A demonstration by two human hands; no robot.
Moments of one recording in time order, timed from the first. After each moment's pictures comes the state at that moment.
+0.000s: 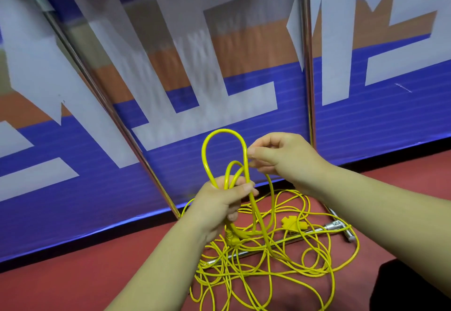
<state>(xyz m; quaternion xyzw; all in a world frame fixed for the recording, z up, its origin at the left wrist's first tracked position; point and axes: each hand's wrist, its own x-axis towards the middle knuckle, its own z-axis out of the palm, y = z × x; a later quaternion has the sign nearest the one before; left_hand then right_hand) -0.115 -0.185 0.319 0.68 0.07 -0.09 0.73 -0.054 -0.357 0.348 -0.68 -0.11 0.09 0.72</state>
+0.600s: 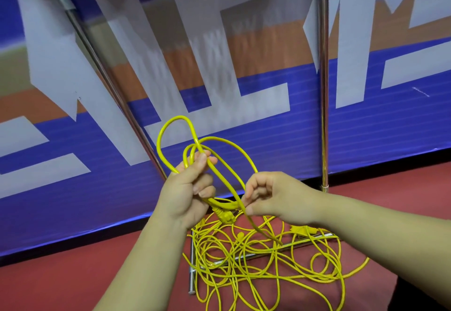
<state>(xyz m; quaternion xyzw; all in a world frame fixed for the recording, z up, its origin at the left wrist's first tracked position) -0.119 -0.136 0.357 0.50 0.06 0.06 0.86 -0.075 -0.331 0.307 -0.69 -0.30 0.23 0.61</state>
